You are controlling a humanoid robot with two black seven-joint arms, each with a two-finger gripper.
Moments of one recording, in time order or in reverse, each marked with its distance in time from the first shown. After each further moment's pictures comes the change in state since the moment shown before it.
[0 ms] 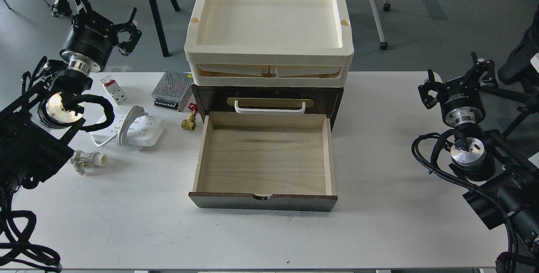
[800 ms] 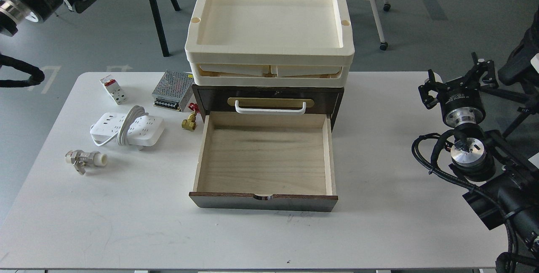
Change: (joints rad) left arm -0.186 0.321 0.024 -0.185 0.604 -0.003 0.136; right arm 0.000 0.000 -0.001 -0.002 0.000 0.000 0.002
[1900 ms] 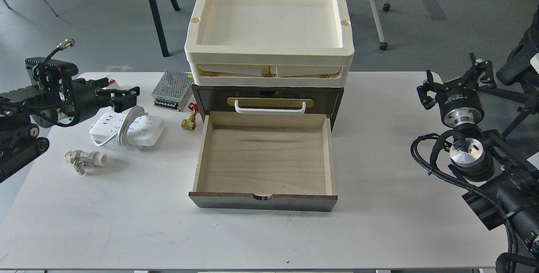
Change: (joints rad) left arm 0.152 -0.016 0.532 -0.013 1.220 0.472 -0.009; right arm 0.000 0.000 -0.009 0.004 0.000 0.002 0.000
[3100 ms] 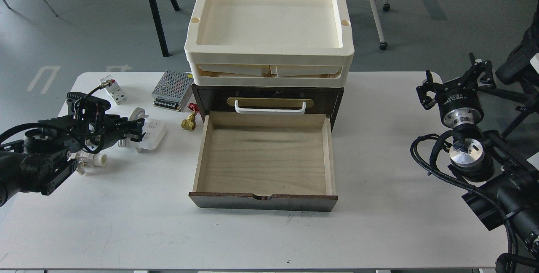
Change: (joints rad) left arm 0.001 -0.266 0.154 0.452 -0.020 0.037 -0.201; right arm -0.002 0.000 -0.001 0.003 0.000 0.001 0.000
